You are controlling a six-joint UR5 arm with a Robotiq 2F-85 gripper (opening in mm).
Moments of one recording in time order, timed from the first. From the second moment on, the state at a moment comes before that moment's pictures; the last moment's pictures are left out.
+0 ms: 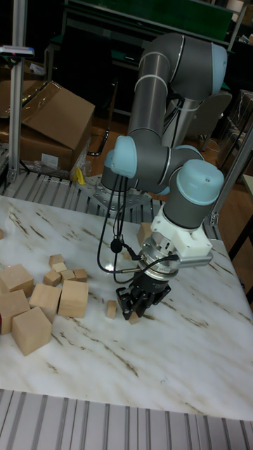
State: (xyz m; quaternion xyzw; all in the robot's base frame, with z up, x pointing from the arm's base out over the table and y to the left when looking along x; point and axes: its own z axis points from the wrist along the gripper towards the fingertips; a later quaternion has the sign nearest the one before) arm 0.582 0.070 0.017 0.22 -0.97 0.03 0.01
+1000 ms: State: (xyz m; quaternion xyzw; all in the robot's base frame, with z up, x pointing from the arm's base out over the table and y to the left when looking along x) arm 0.578 0.076 0.020 0.23 -0.97 0.03 0.01
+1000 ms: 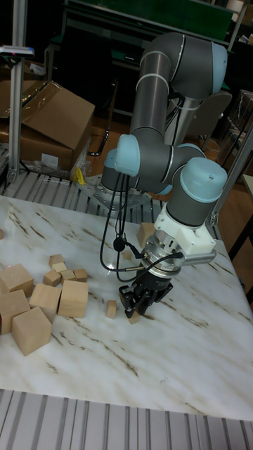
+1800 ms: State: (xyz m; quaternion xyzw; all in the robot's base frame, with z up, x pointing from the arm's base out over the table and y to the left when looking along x) arm 0.576 0.075 0.012 0.24 -0.97 0.04 0.01
